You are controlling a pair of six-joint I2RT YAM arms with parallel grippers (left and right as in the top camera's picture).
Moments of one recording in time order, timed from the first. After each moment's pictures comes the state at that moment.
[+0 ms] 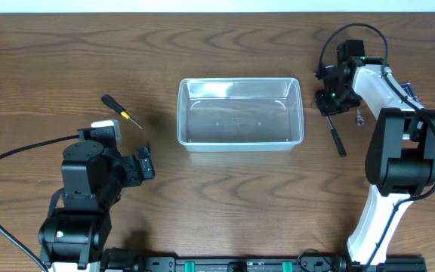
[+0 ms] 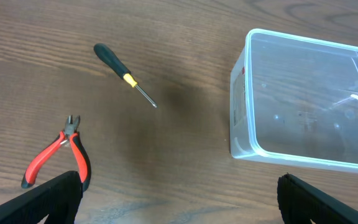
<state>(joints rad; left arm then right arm) -0.06 0.72 0.79 -0.79 0.02 -0.20 -0.02 2.17 1.56 -0.86 -0.05 -0.25</state>
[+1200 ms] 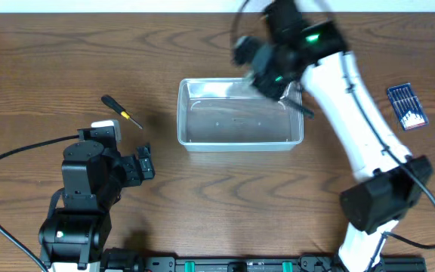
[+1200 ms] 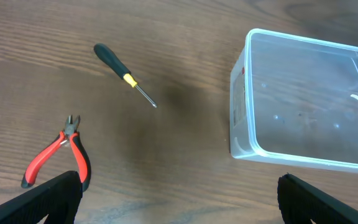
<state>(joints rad) -0.06 0.72 0.79 -0.78 0.02 -0.20 0.45 1.97 2.01 -1.27 -0.12 -0.65</state>
